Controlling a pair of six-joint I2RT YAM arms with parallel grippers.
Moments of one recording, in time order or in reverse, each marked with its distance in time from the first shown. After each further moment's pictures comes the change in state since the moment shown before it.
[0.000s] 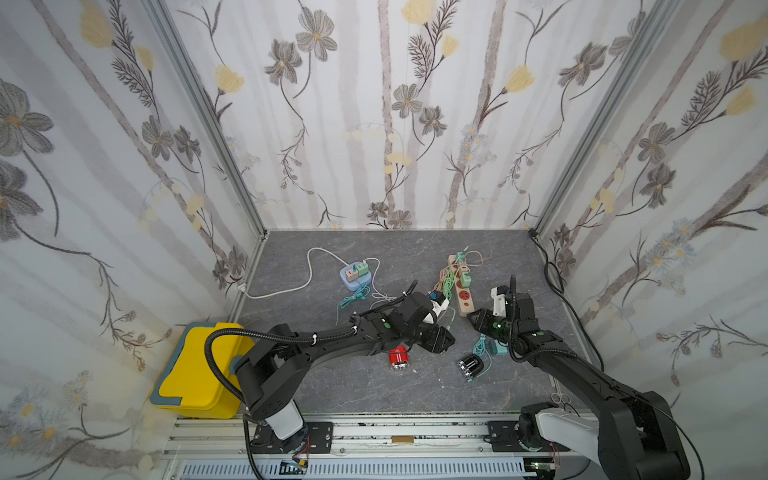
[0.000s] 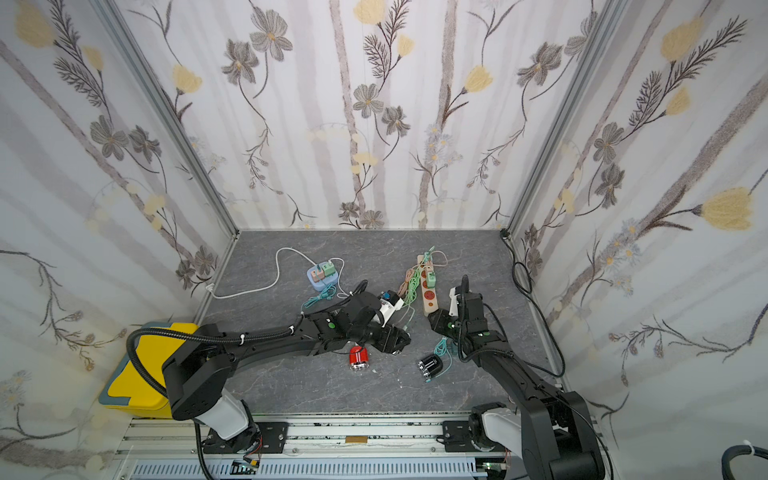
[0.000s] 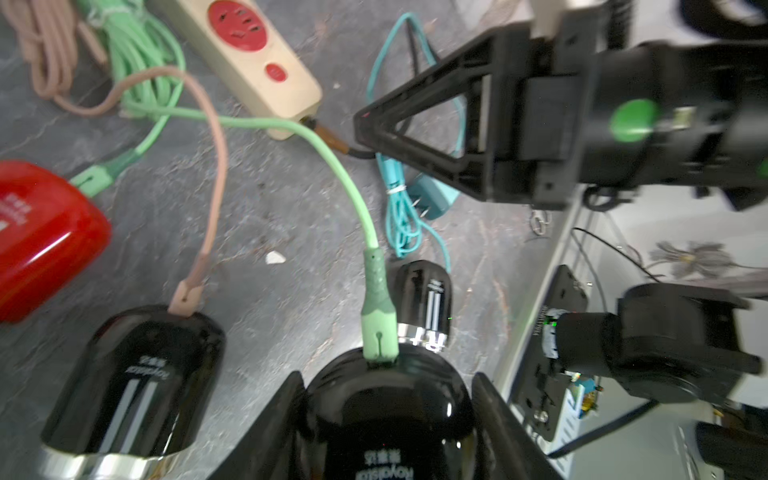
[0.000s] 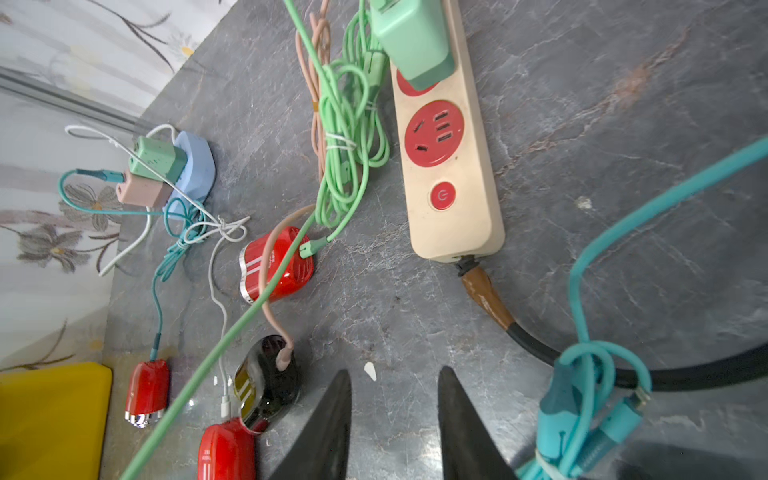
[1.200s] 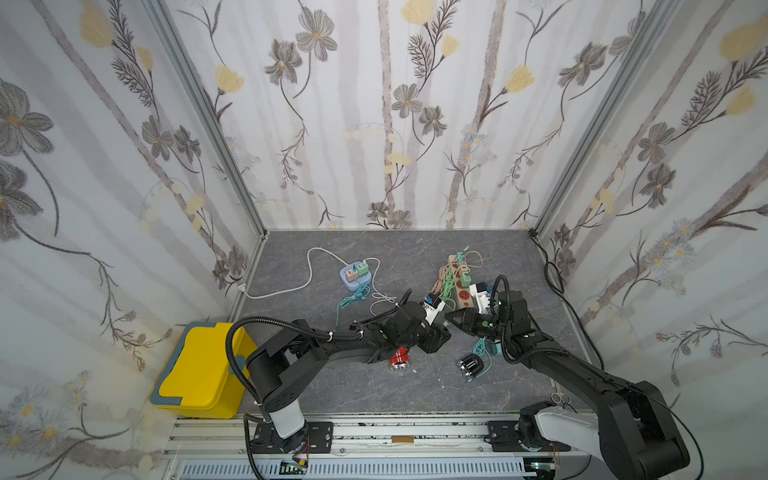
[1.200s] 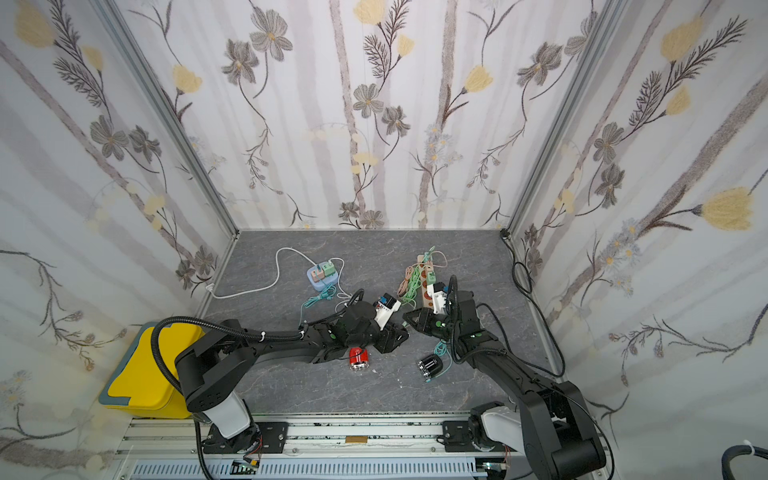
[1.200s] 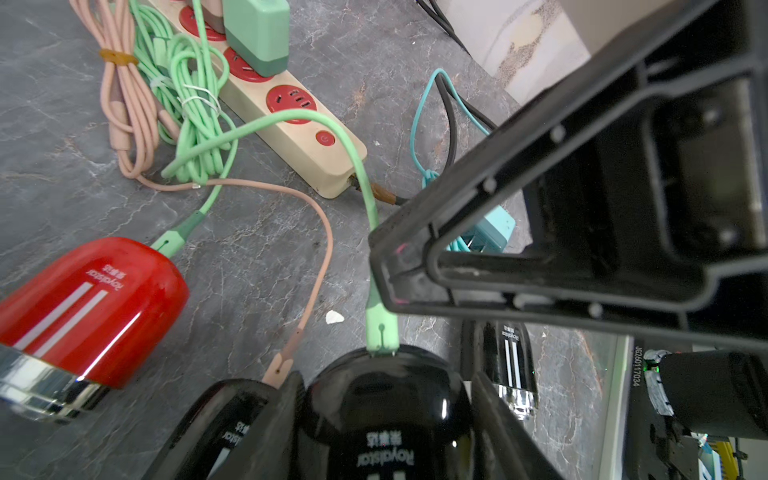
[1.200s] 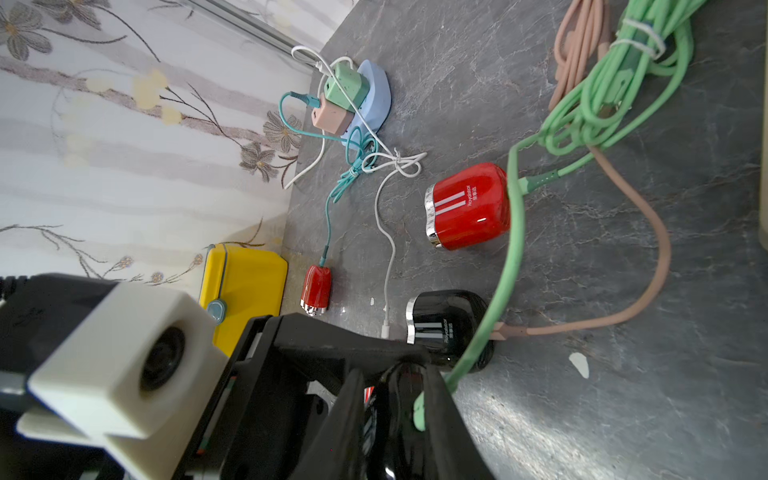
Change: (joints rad) left arm 0.013 0.095 -0.137 0.326 -0.168 0.127; right arm 0.108 0.051 -0.006 0.232 -0.359 0.126
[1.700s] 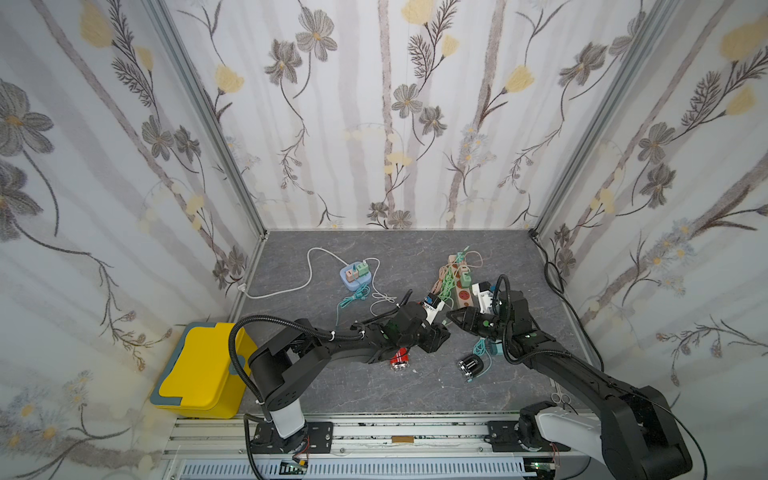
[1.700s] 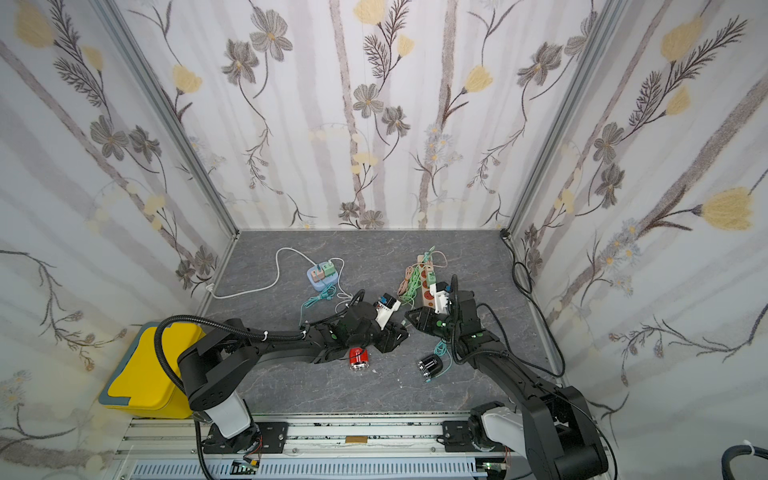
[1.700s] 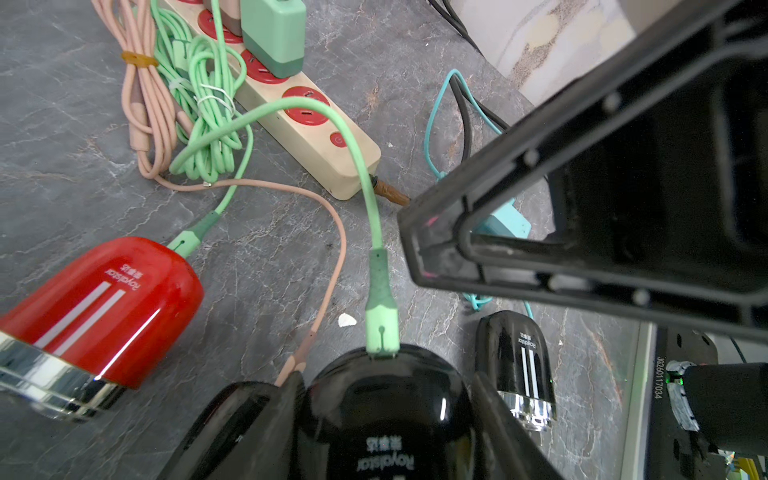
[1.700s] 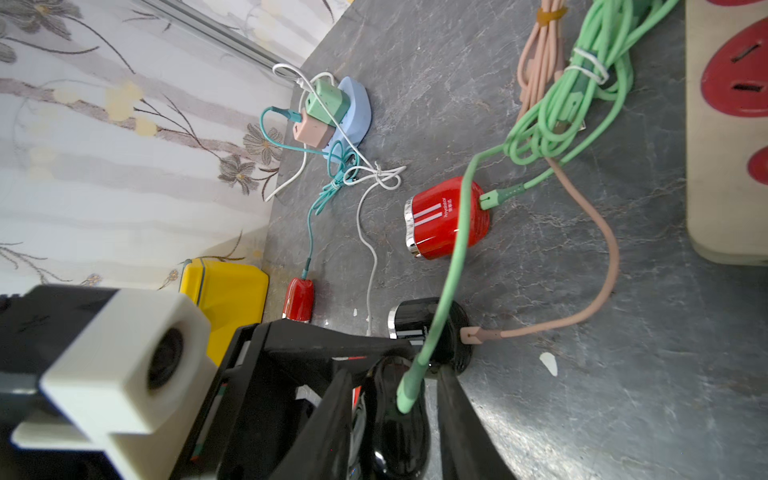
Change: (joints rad) left arm 0.000 0.014 0.002 0.008 -0.035 -0.001; right arm 0.004 -0.021 0.010 -0.057 0.075 -0.018
